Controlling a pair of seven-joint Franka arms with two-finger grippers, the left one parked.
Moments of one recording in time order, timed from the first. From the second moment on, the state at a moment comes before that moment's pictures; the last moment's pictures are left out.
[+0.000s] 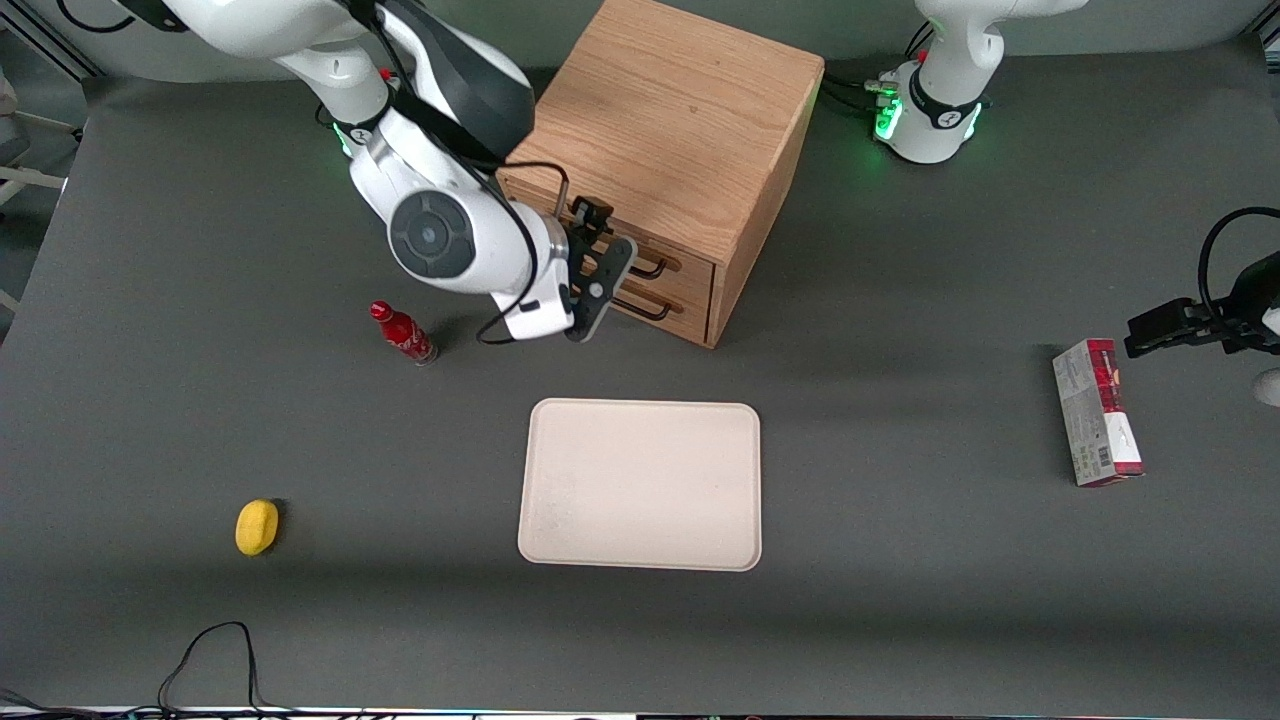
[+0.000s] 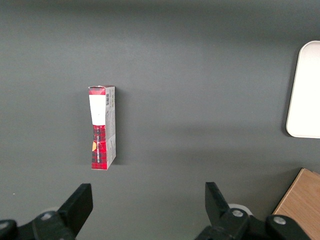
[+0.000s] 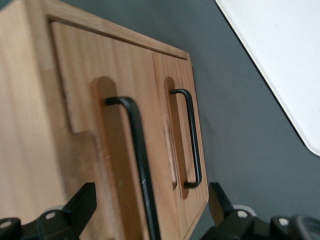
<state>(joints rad) 0.12 0.49 0.63 -1.48 0.19 1.72 -0.27</state>
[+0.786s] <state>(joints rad) 0.13 0.50 0.64 -1.58 0.08 1.82 -0.28</state>
